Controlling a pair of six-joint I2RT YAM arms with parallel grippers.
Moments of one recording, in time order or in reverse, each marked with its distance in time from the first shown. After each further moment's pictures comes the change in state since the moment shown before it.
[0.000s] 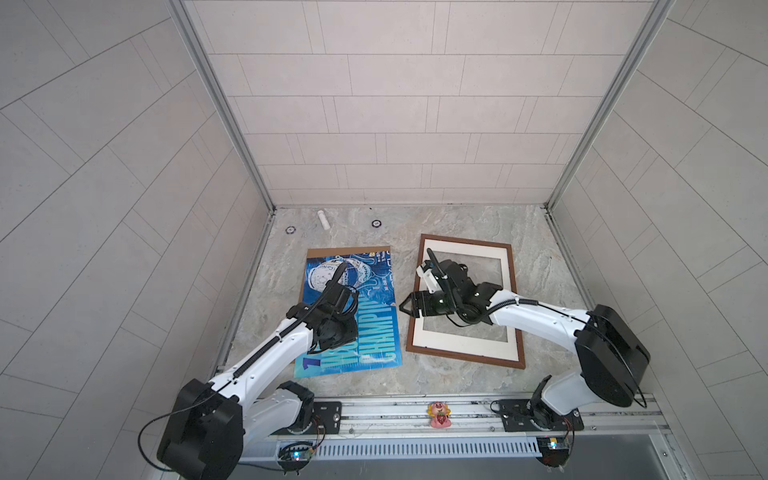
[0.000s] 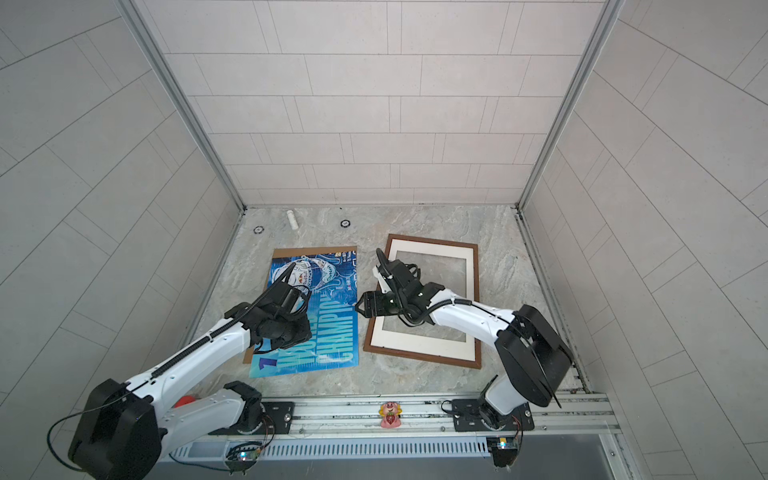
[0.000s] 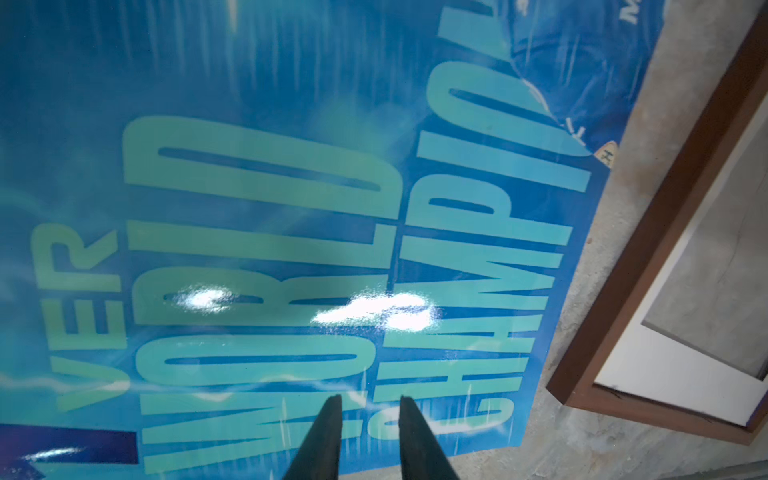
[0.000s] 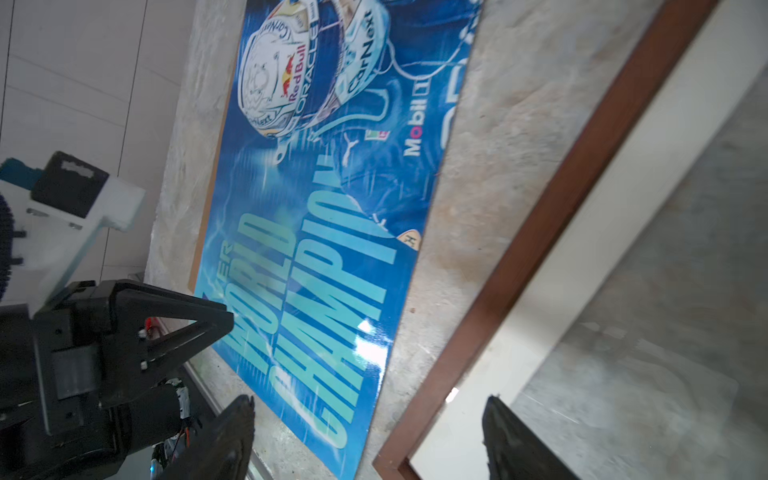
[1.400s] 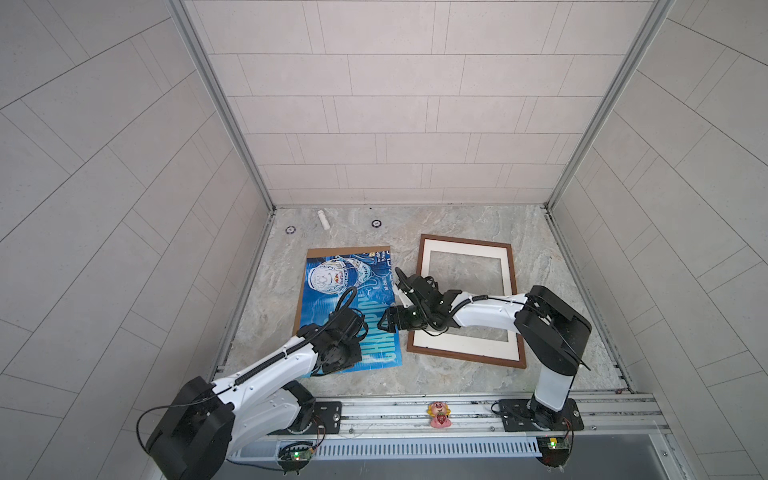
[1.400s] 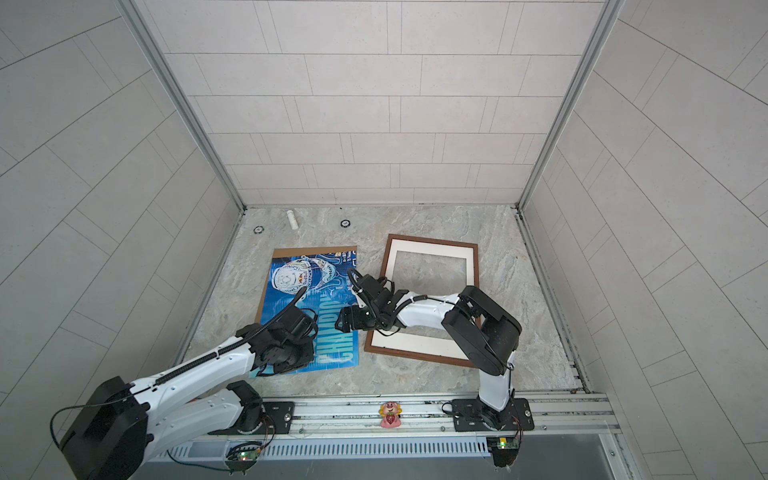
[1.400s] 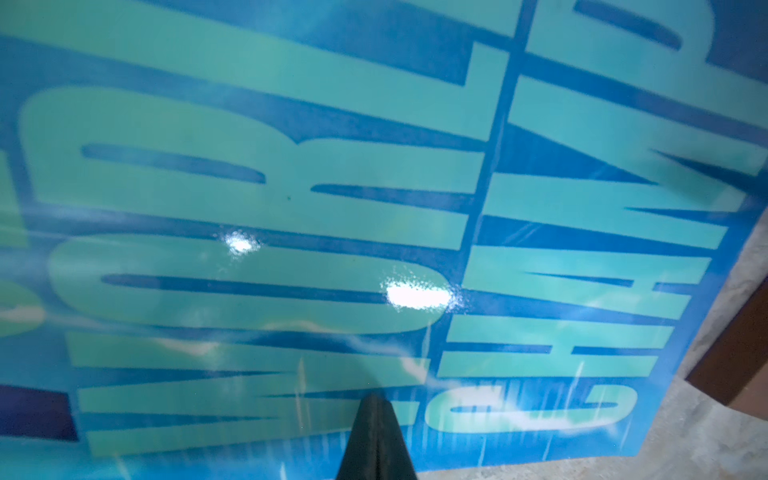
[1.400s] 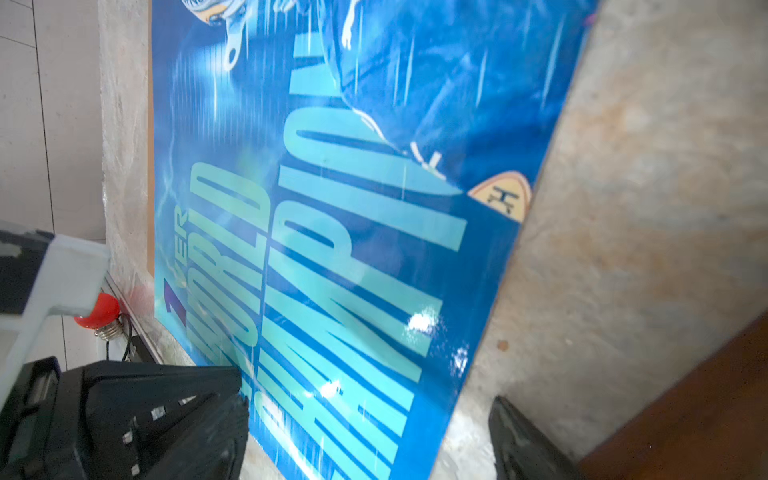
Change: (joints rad) left arm -0.219 -0.040 -0.165 0.062 -0.085 -0.183; right arm 0.116 0.253 0.064 0.077 -0.024 0.112
